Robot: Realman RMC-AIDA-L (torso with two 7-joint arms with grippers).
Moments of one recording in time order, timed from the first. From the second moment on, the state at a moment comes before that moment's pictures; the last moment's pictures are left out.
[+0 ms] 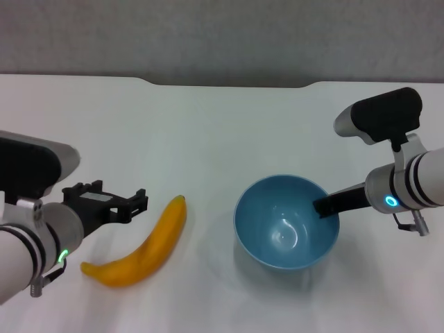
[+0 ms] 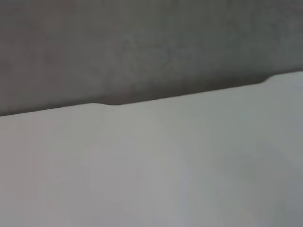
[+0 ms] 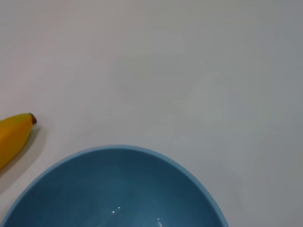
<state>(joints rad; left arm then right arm) -0.05 -2.01 -1.16 -1.54 -0.07 0.48 2.84 0.65 2.00 1.46 0.92 -2.43 0.83 -0.29</state>
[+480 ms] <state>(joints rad) -0.13 -2.00 -1.08 -1.54 -0.07 0.59 2.84 0.59 2.00 1.49 1.04 -2.43 0.82 -0.29</state>
